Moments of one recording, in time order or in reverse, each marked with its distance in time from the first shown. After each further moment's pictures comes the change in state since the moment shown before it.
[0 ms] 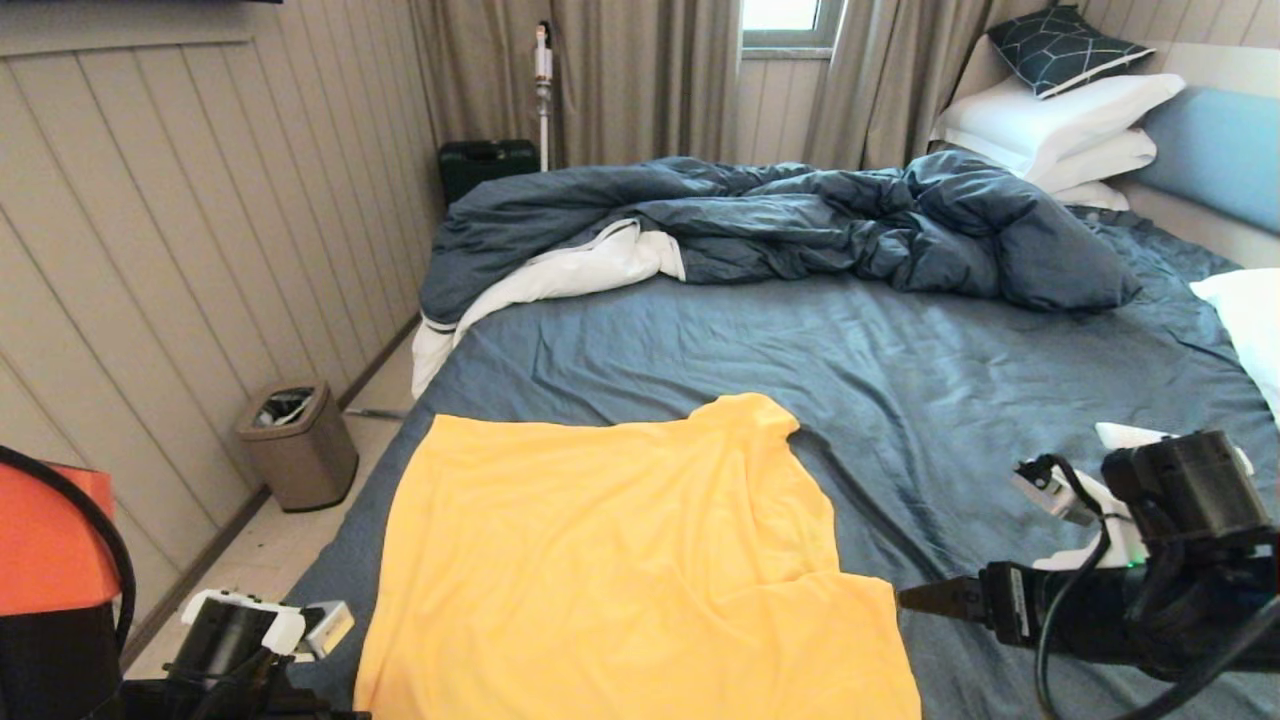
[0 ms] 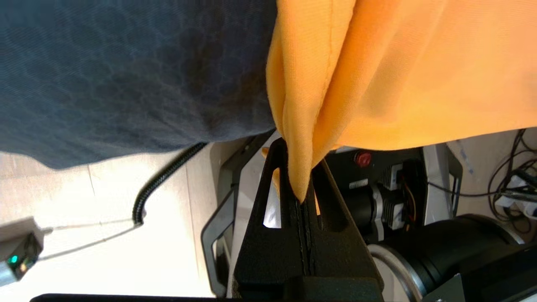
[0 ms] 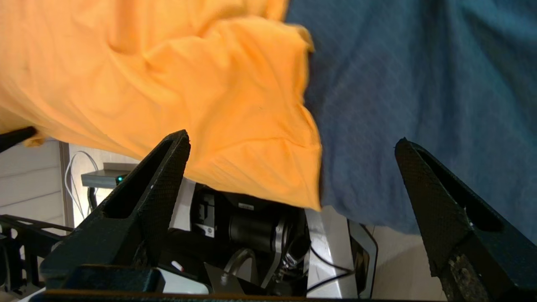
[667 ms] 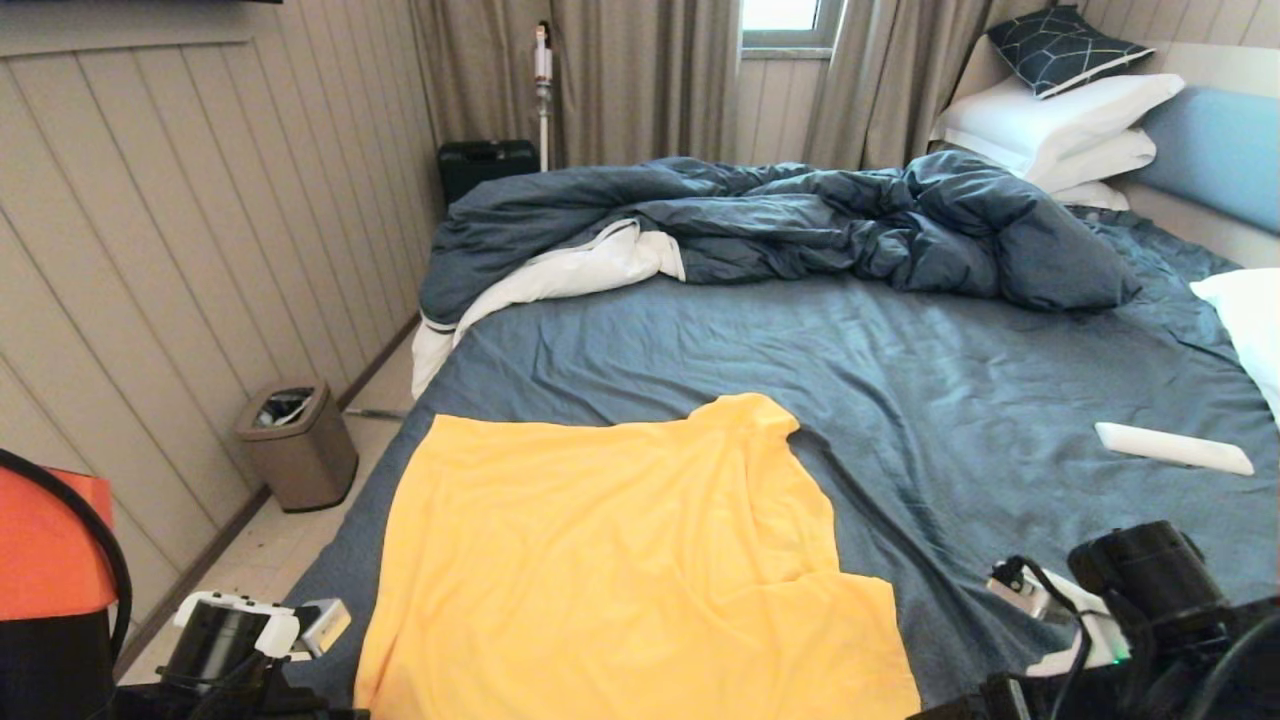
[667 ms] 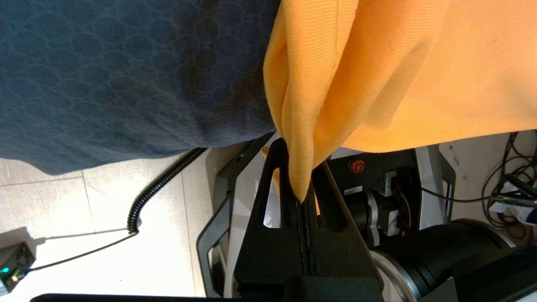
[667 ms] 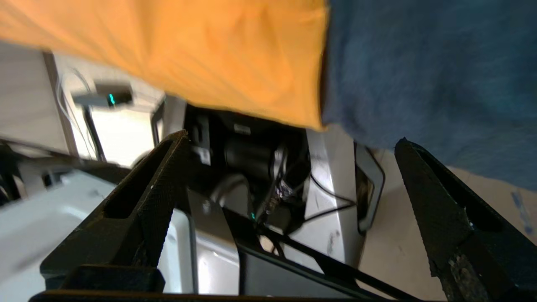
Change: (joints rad) left arm -0.001 0.001 0.023 -0.054 -0.006 -0.014; right arm 0.010 0.108 0.168 -0.003 0.103 -0.104
